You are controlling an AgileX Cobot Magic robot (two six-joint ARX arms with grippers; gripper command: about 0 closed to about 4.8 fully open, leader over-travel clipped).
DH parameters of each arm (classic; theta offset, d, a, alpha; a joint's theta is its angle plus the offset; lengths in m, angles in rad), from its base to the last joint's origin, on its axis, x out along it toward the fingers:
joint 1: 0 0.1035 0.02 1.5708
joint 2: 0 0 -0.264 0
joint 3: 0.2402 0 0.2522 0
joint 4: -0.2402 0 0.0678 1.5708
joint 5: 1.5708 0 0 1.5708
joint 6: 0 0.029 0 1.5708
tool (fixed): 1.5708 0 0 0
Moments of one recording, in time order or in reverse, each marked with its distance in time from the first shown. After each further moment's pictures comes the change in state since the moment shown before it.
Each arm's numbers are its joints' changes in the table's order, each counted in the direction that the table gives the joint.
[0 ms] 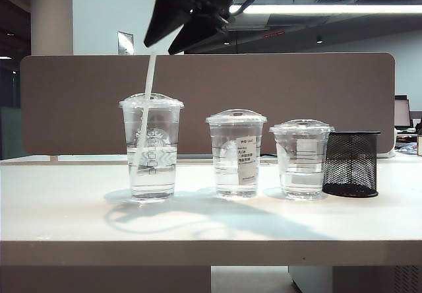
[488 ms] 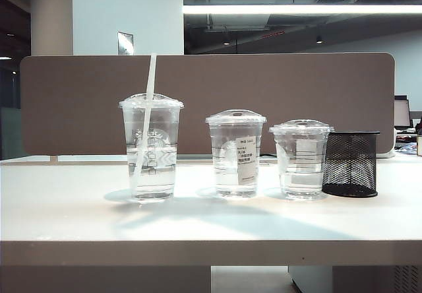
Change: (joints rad) left arm 0.000 0.000 0.000 0.000 0.000 0.000; right arm 0.000 0.211 0.258 -0.130 0.125 -0.048
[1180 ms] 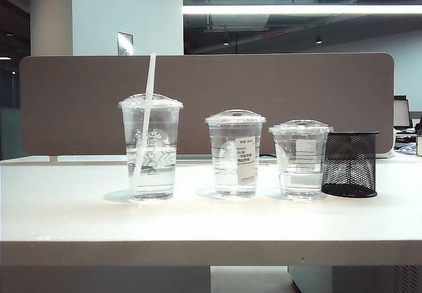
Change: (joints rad) left arm 0.000 0.000 0.000 0.081 0.026 -0.122; right arm 0.000 0.977 -0.726 0.288 0.163 -0.010
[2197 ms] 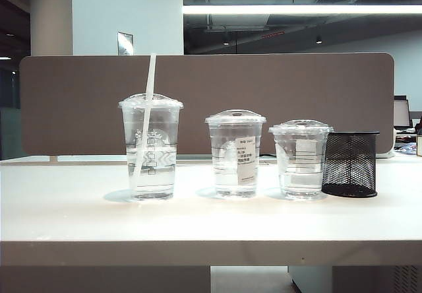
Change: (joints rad) left arm 0.000 0.000 -0.774 0.766 -0.203 -0.405; right arm 0.000 0.593 -0.949 0.063 -0.208 0.270
